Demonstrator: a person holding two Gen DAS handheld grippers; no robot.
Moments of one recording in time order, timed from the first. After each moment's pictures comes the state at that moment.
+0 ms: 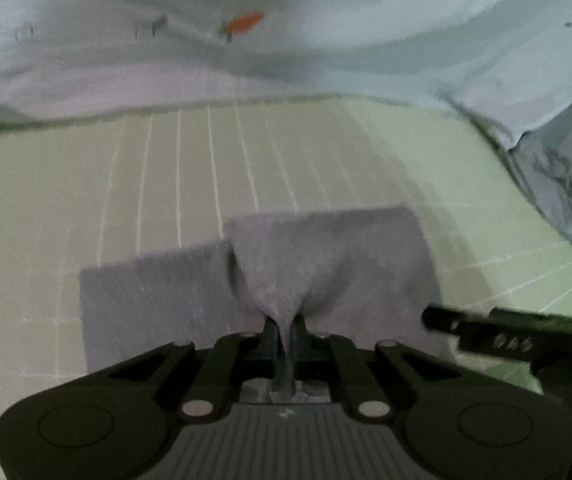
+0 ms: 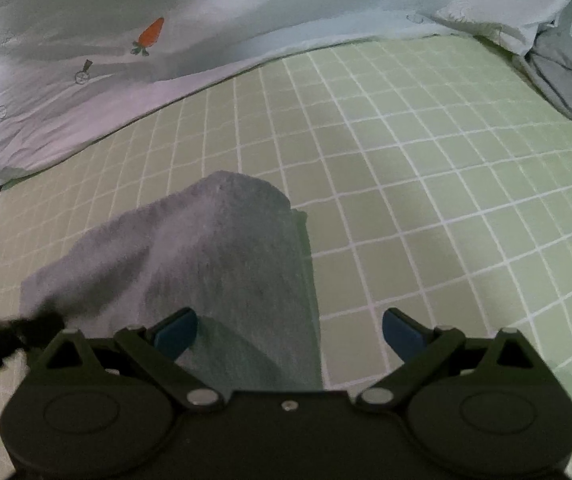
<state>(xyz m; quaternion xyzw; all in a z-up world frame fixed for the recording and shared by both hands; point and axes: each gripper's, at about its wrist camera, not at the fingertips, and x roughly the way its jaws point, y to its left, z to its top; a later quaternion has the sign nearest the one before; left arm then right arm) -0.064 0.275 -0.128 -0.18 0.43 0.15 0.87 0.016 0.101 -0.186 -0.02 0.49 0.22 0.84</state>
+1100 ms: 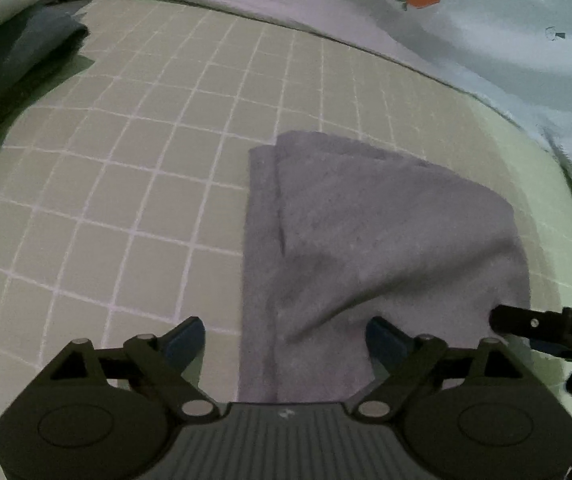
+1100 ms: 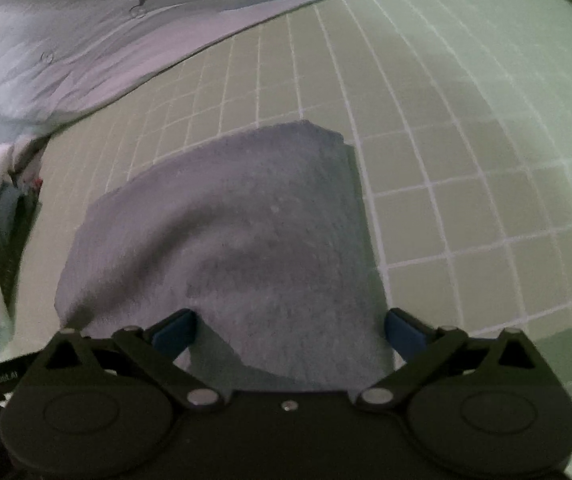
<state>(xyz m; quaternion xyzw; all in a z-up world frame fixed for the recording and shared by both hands) -0.130 0.341 -0.198 -0.31 0.46 0.25 0.79 0.006 0.149 -0.210 0.01 0.56 0.30 0.77</state>
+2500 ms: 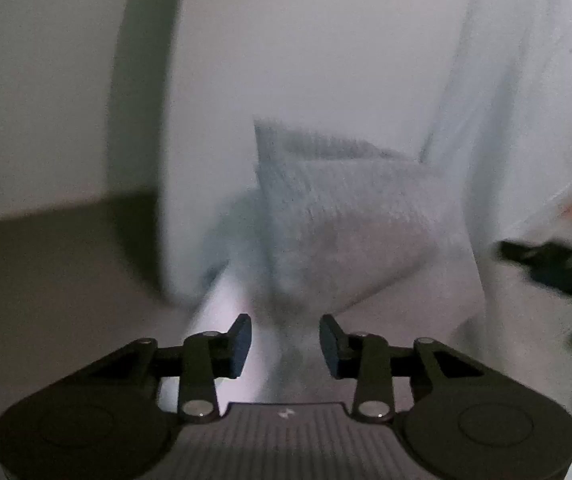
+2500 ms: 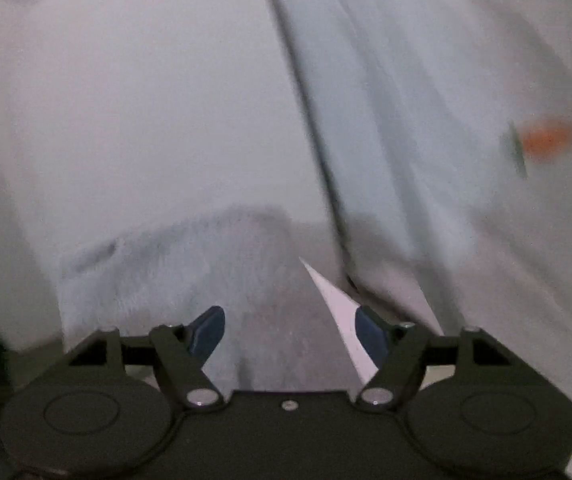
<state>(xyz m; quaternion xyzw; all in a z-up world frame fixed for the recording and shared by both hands) -0.362 0.543 -0.070 -0.38 0.20 0.65 0.63 -0.087 0.656 -0.005 -0.15 0.30 0.69 0.64</state>
